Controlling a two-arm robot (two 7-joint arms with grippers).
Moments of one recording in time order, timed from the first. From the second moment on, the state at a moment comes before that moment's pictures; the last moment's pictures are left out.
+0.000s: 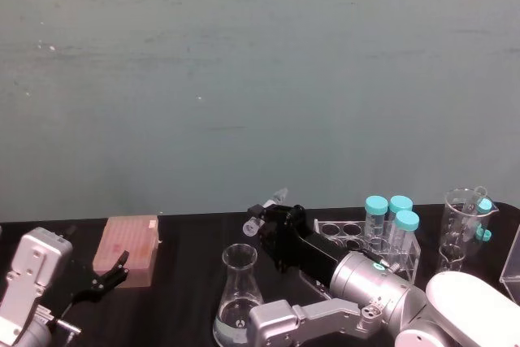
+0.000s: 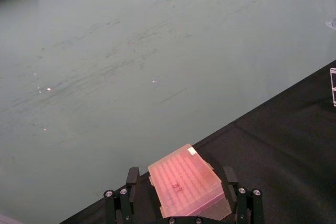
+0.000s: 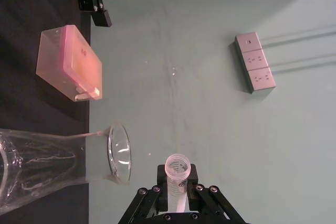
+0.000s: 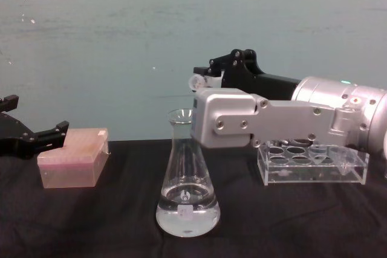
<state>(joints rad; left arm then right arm) -0.20 0.60 0.45 -1.41 -0.25 -0.12 0.03 0.52 0.34 -0.71 -1.27 -0.86 -0.27 -0.05</state>
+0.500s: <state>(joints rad) -0.20 0.60 0.45 -1.41 -0.25 -0.12 0.03 0.53 0.36 -0.74 -1.28 -0.92 -0.26 -0.09</state>
